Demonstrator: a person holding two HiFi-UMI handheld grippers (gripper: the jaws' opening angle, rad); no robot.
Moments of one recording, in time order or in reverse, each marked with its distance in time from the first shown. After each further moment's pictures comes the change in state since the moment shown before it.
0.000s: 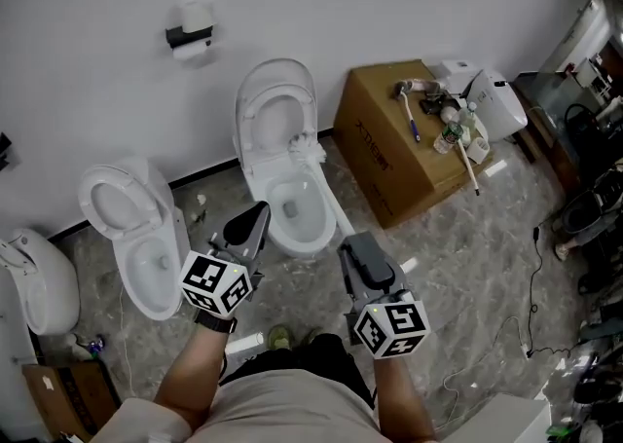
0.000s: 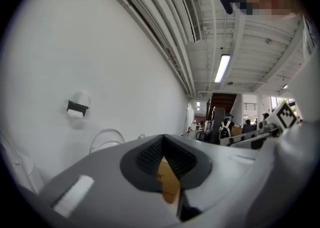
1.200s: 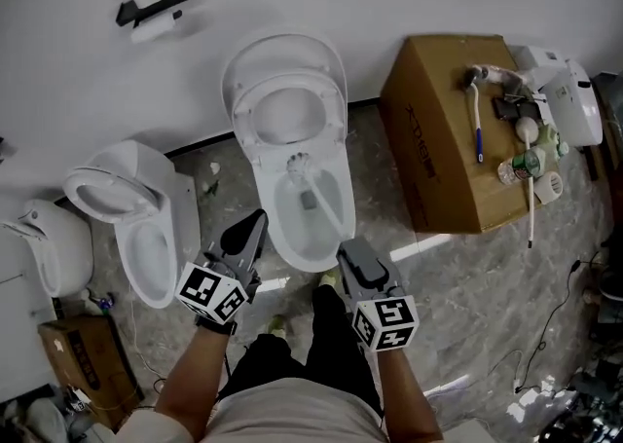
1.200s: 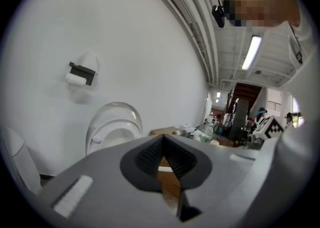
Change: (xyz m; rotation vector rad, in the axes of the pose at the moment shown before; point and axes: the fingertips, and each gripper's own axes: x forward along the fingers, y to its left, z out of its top) left arm 0.218 0.136 -0.120 -0.089 0.135 0.189; right arm 0.270 -0.178 -0.106 0.048 0.382 0.198
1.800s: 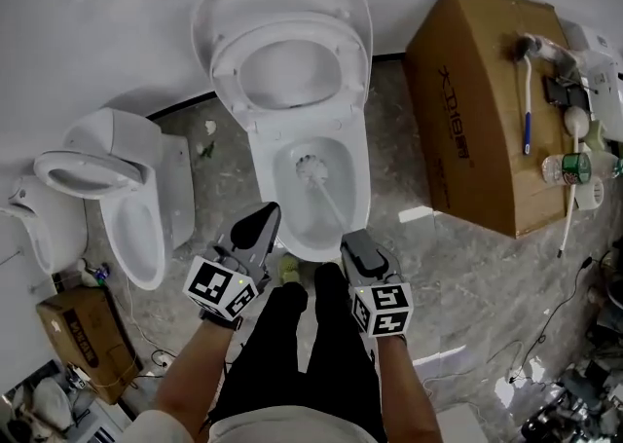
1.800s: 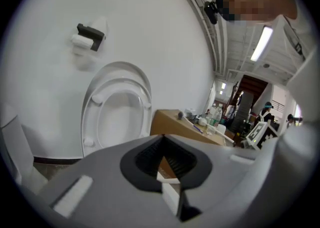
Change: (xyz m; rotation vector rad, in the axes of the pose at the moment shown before) left arm 0.069 0.053 -0.141 -0.036 0.147 0.016; right arm 0.123 -0.069 -0.135 0.028 0.261 -0.009
